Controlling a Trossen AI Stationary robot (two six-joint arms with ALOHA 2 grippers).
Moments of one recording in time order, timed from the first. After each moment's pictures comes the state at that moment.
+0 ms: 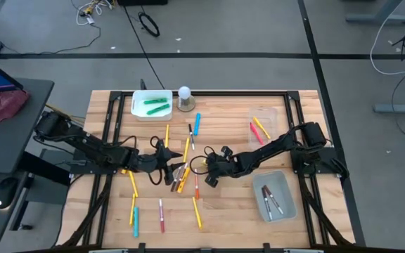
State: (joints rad) left arm -0.31 1.32 0.46 0.40 -0.55 -0.36; right arm 0.21 1.97 1.02 -0.12 0.40 0.57
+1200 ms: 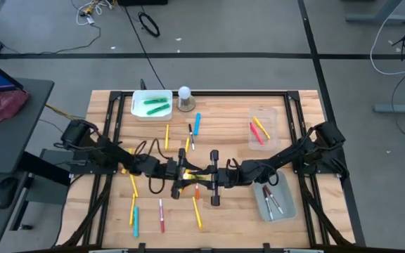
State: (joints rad) left arm -0.33 1.69 0.56 1.29 -0.21 -0.01; right arm 0.37 1.79 0.97 1.01 0.31 -0.22
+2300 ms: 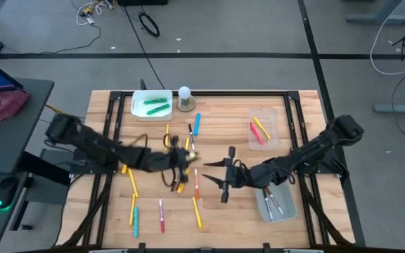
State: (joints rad) left arm -0.26 1.47 0.72 0.41 -0.58 -0.04; right arm 0.48 1.55 0.98 0.50 0.66 -0.20
